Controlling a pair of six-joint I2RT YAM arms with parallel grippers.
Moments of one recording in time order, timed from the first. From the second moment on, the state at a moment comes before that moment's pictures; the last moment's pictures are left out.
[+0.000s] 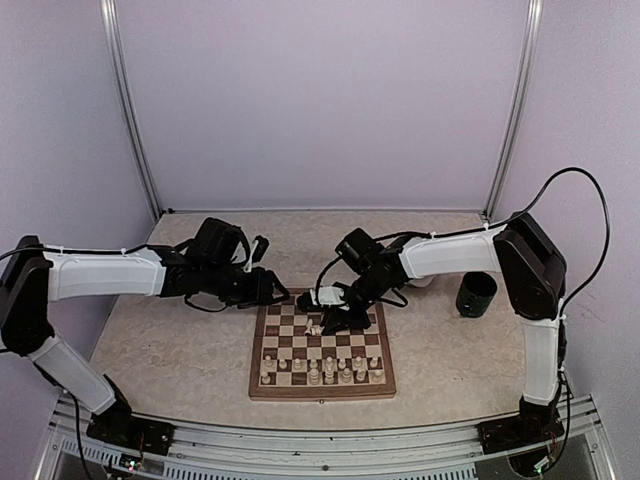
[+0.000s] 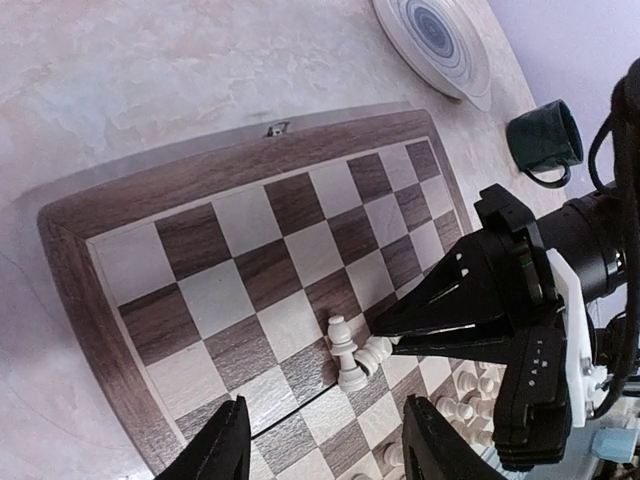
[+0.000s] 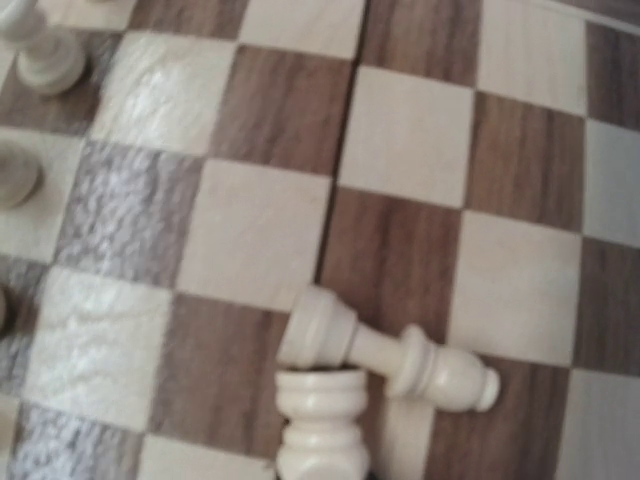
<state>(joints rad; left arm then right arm) -0.69 1.52 0.93 -0.17 0.26 -0.57 0.82 2.07 1.45 -0.50 -0.52 -0.89</state>
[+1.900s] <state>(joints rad) -0.84 2.02 1.40 -0.52 0.29 -0.61 0.94 1.90 1.22 -0.31 -0.17 -0.97</state>
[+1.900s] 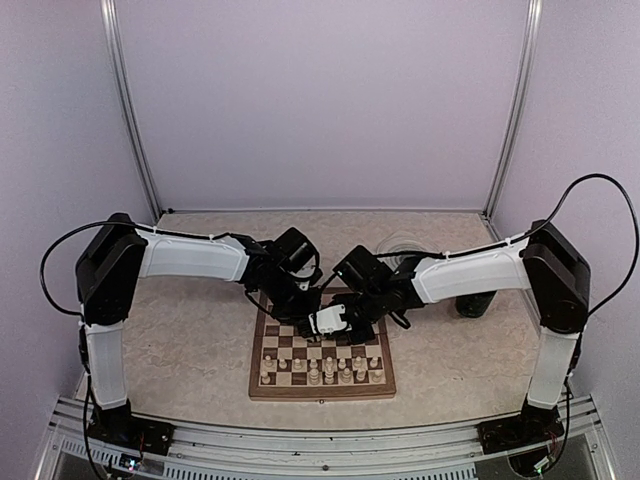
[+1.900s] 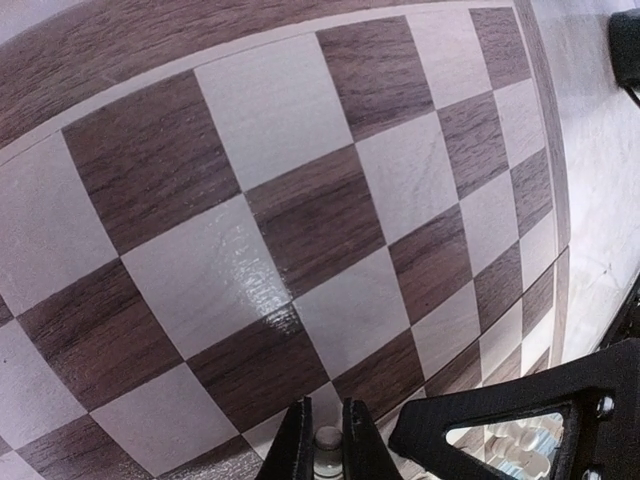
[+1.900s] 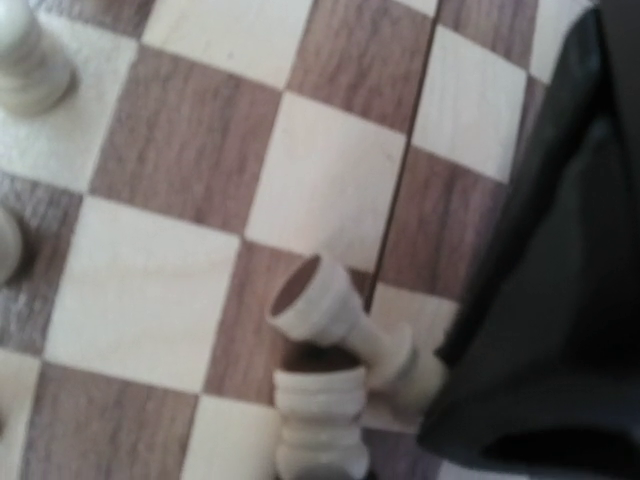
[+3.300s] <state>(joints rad) -0.88 1.93 1.37 -0.74 0.00 -0.56 0.91 1.86 1.15 -0.25 -0.15 -0.89</state>
